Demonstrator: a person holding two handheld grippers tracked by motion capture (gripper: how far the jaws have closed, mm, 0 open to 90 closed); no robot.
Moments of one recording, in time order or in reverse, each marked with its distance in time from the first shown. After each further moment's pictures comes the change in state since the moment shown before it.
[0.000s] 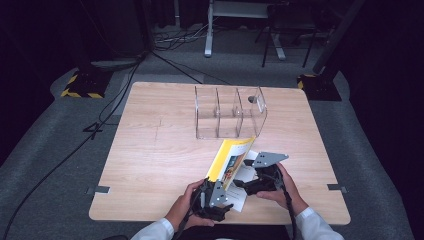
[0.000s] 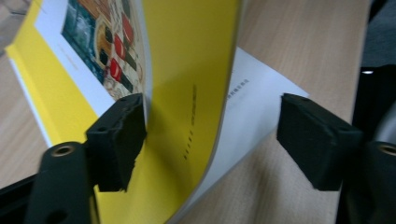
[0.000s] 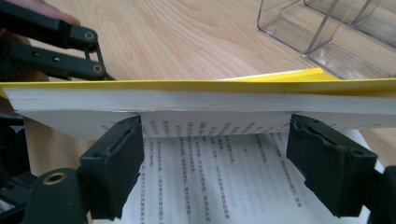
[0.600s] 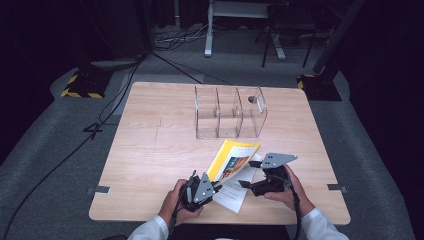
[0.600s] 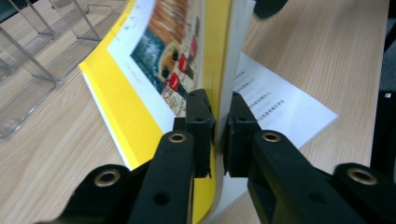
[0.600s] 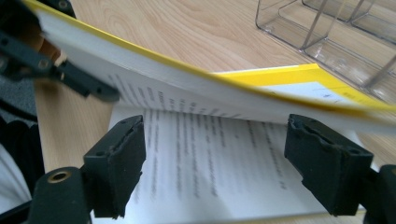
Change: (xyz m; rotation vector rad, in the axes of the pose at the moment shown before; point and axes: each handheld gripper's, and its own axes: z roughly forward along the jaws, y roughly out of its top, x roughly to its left) left arm 0.027 -0.012 -0.028 -0.096 0.015 0.005; right arm -0.011 -0.013 -0.018 -0.019 0.042 0.013
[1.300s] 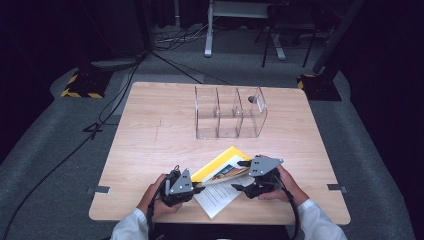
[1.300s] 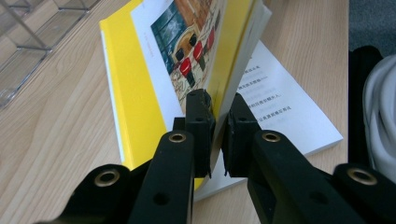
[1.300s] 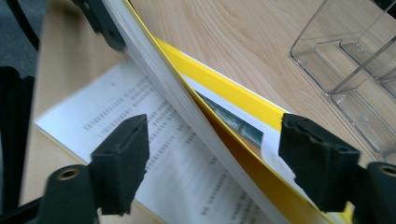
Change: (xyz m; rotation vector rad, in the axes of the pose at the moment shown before) left arm 0.043 -0.031 -0.033 0.040 -0.158 0.039; right arm 0.010 0.014 0.026 0.031 0.029 -0.317
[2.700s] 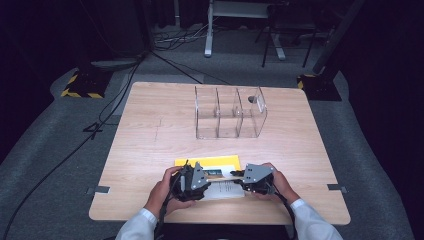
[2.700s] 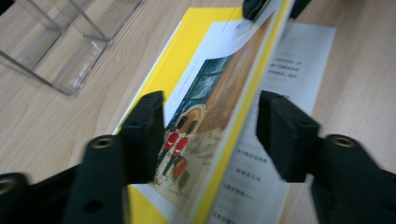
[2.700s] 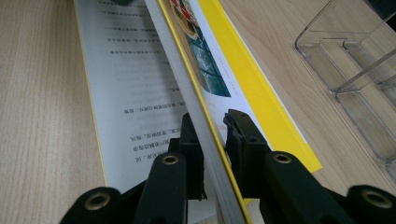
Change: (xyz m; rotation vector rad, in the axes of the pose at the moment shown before) left arm -0.011 0.042 0.021 0.169 0.262 -0.050; right arm 0.007 -0.018 0.022 0.008 -0.042 -0.124
